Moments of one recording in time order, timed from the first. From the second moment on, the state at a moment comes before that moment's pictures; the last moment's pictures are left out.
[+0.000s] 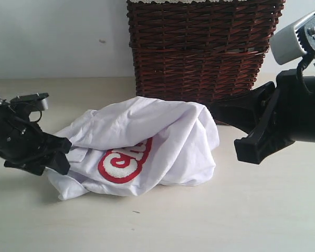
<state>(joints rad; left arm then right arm) -0.20 1.83 -0.99 -0.46 0.69 0.36 0.40 1.07 -0.59 -1.75 -0.44 1.65</state>
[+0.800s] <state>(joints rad) -0.28 1.61 -1.14 -0.44 1.17 0.44 0.40 1.07 -0.59 -1.75 -0.44 1.65</state>
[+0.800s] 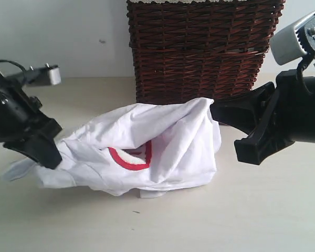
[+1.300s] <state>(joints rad) -0.28 1.18 -1.11 -0.58 1.22 0.41 0.40 1.07 -0.59 -1.75 -0.45 1.65</state>
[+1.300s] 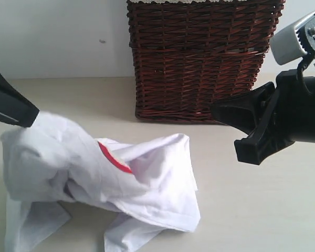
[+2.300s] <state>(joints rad) -0.39 1.55 -0.90 -0.24 0.90 0.22 0.66 1.42 -0.59 -1.64 -0.28 1.46</state>
